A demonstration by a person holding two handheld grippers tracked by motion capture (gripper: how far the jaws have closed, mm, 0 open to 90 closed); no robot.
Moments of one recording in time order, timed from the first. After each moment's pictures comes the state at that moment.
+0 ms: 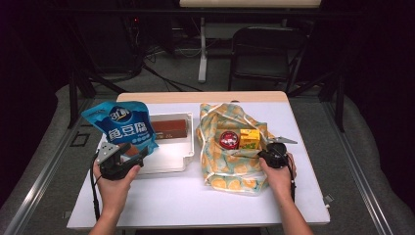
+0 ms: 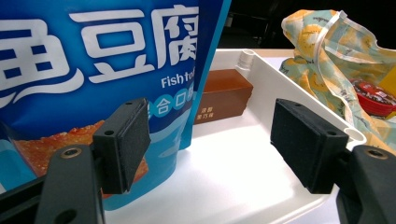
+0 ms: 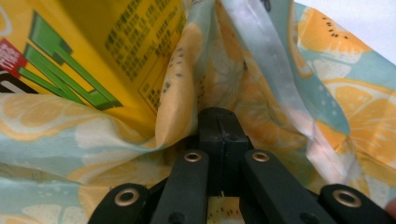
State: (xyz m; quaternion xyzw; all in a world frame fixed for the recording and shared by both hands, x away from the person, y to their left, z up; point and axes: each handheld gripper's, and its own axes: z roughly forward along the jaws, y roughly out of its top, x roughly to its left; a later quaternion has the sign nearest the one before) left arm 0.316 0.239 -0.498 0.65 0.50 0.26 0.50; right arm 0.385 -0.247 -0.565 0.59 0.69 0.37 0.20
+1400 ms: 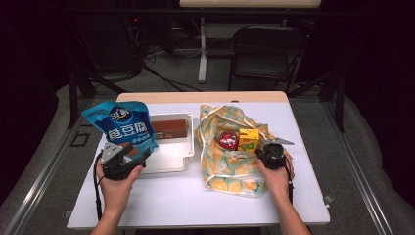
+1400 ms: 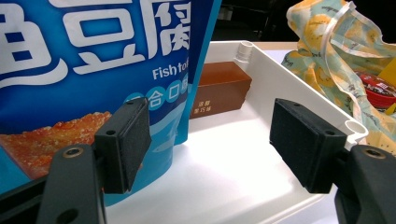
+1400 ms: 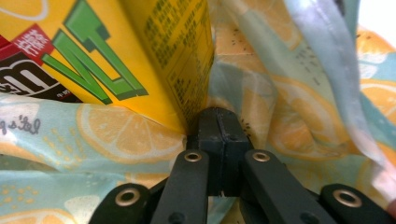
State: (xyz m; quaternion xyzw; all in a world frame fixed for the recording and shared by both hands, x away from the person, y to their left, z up) left arm 0.317 0.235 -0.501 0.66 0.50 0.26 0.49; right arm 0.379 -0.237 -0.563 0.59 0.69 0.37 0.21
